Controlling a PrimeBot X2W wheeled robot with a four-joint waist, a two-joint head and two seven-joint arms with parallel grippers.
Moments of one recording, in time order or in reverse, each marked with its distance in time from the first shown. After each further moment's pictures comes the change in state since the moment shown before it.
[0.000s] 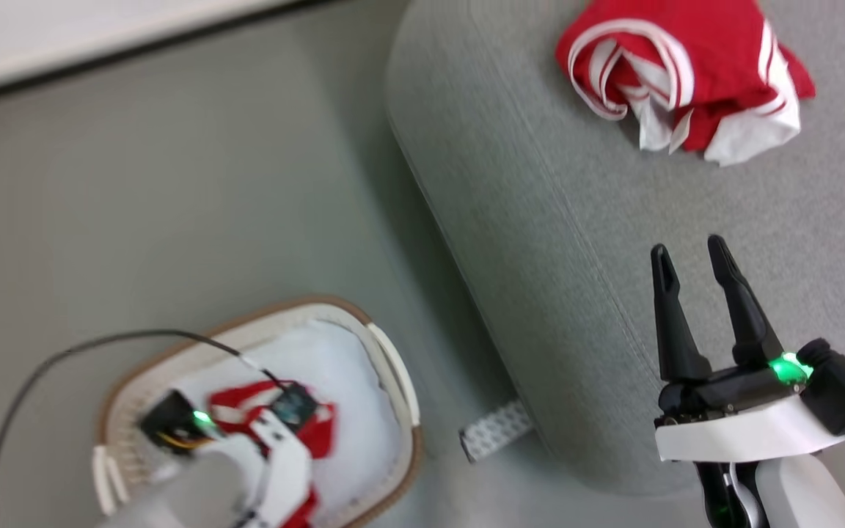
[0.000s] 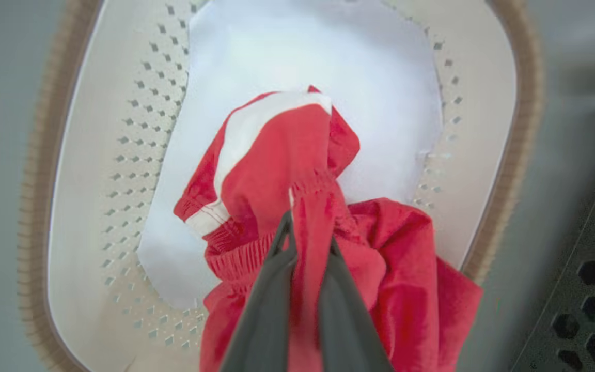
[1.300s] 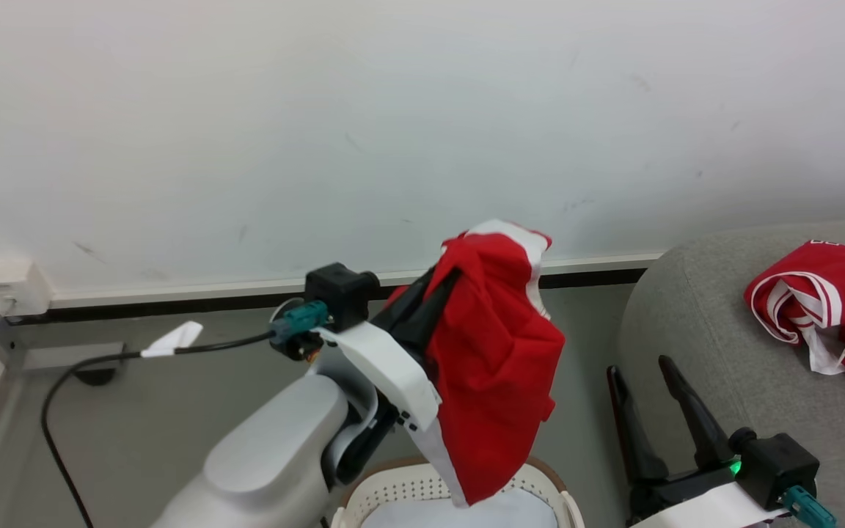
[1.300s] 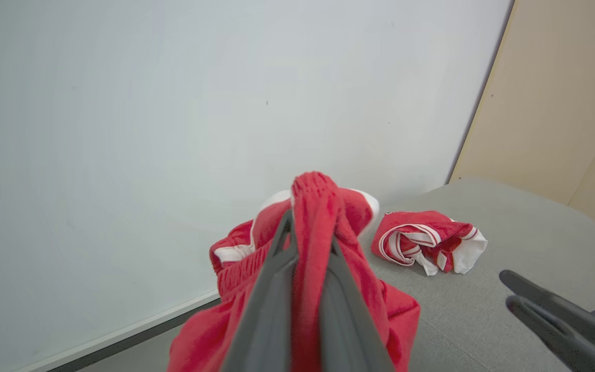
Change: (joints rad) left arm 0.061 -0.081 0.364 -0.641 -0.315 0.105 -0.382; right arm 0.152 0.000 0.049 0.147 -0.069 0.000 0.000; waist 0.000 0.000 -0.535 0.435
